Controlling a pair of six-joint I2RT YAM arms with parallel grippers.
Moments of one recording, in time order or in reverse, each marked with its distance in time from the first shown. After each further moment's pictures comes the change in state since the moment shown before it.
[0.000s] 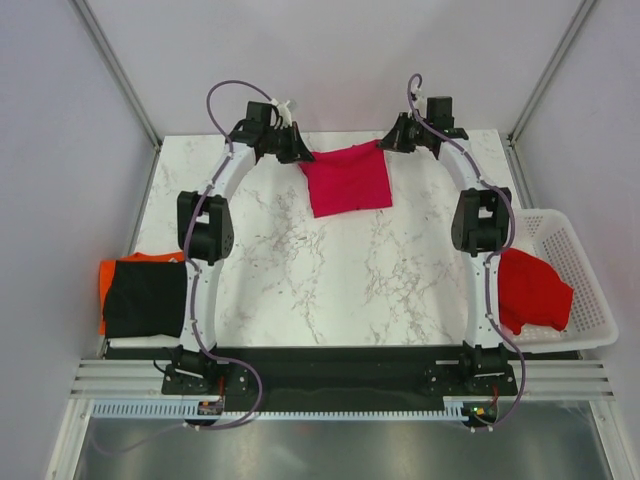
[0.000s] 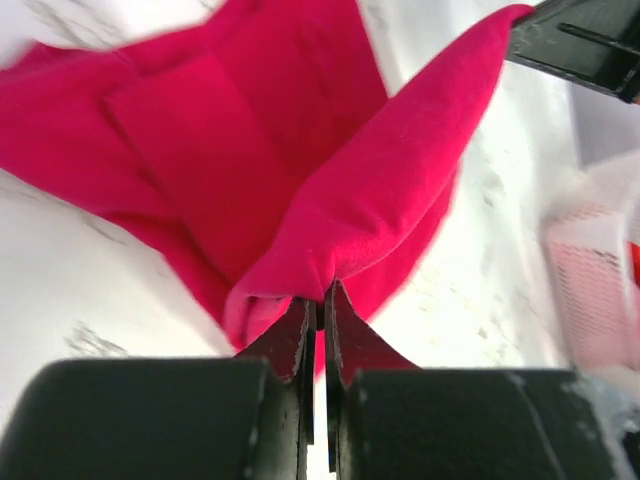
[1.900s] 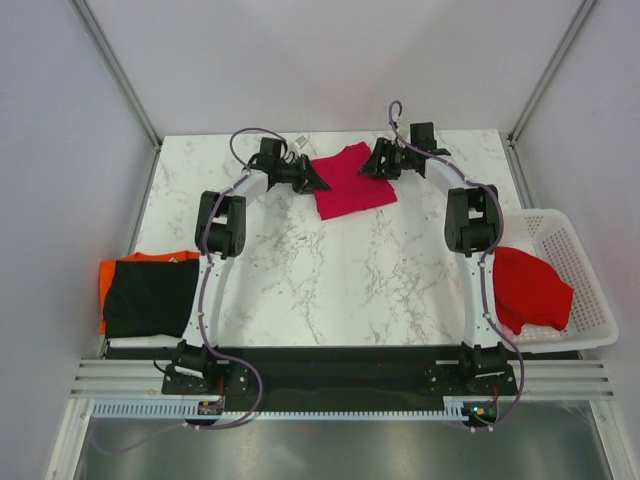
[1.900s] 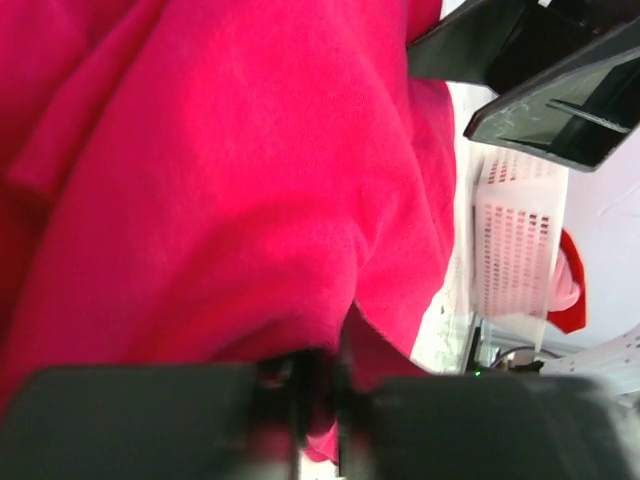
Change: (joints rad) left arm -0.001 0.299 -0.035 0.325 0.313 -0.255; right arm 0.052 0.097 -0.135 0.126 -0.079 -0.020
